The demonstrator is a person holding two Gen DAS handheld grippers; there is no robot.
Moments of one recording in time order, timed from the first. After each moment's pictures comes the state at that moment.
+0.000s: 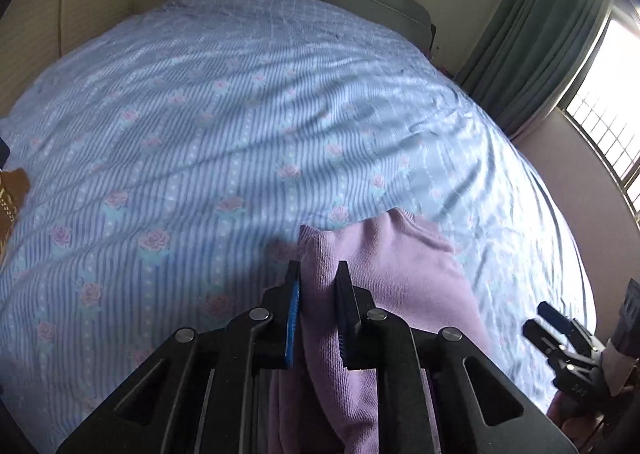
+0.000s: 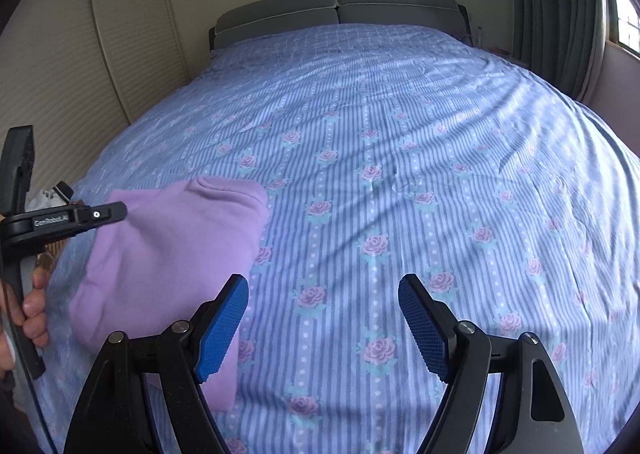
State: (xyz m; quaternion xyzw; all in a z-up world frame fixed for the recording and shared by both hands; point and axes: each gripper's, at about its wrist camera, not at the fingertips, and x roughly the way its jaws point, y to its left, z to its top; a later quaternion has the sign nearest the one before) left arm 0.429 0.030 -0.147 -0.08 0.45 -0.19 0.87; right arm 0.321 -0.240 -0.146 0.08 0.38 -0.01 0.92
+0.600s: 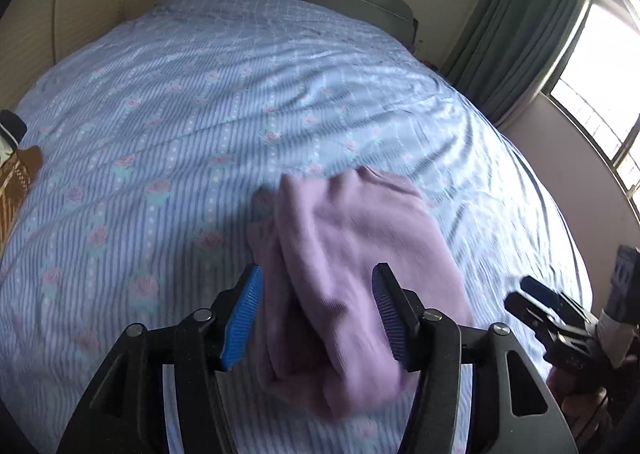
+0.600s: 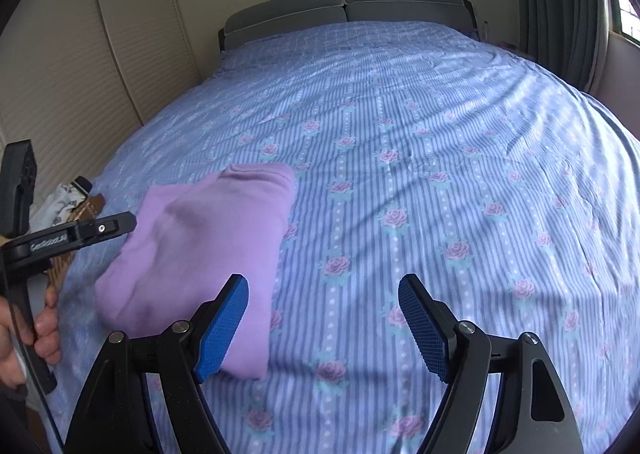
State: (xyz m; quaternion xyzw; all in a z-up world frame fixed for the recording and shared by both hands) left arm 0.359 0.033 -0.143 -0.06 0.44 -0.22 0.87; right arm 0.292 -0.226 -0.148 0.09 0.37 0.02 0.92
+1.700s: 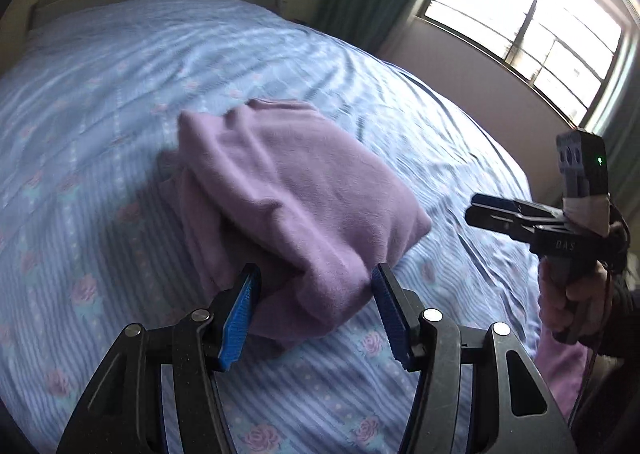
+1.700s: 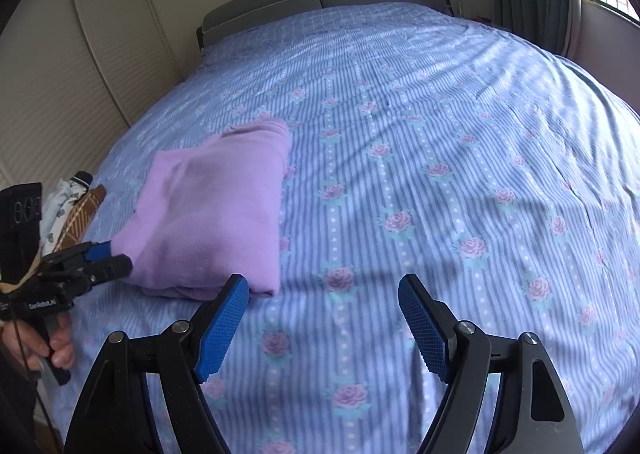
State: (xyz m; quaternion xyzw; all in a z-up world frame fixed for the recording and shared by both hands) left arm 0.338 0.042 -0.174 0.04 0.42 -0.45 0.79; right arm 0.240 -0.213 -0.161 0.13 0.39 -0.02 0.91
